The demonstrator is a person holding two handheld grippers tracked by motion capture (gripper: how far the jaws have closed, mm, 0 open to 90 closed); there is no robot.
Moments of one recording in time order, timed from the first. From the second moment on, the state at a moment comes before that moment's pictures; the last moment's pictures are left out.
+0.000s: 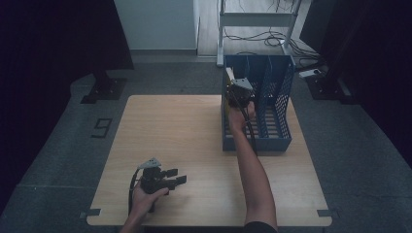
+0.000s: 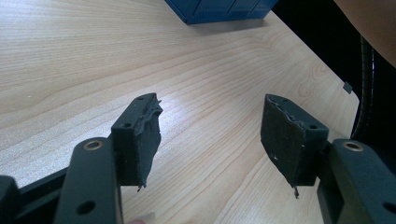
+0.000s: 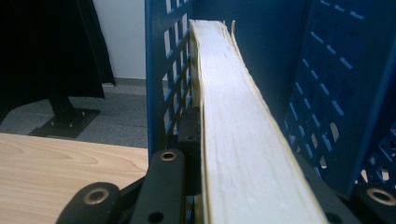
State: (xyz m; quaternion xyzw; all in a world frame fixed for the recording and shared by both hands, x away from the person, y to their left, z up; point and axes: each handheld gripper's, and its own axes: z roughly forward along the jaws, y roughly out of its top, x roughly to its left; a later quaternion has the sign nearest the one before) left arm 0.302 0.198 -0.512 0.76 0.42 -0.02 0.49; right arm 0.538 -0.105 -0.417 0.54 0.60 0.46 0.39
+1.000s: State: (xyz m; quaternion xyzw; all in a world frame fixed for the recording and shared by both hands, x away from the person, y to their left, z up) left arm 0.301 0.194 -0.513 0.76 0.42 -0.02 0.49; right arm 0.539 -0.114 -0.424 0.50 0.62 0.47 0.38
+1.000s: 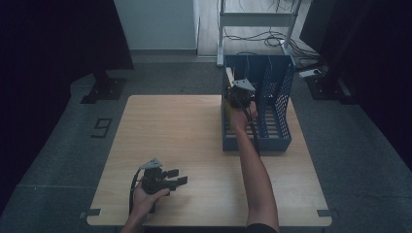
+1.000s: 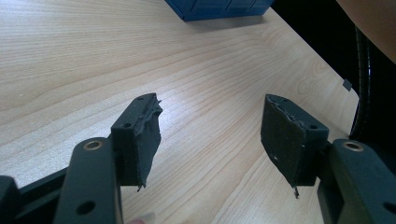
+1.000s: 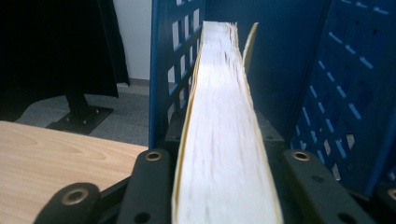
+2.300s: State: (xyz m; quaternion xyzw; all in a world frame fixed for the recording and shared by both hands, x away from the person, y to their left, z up) left arm 0.299 0.182 -0.518 0.78 0.41 -0.02 0.47; right arm 0.502 -0.123 -0.423 0.48 0.64 0.48 0.37
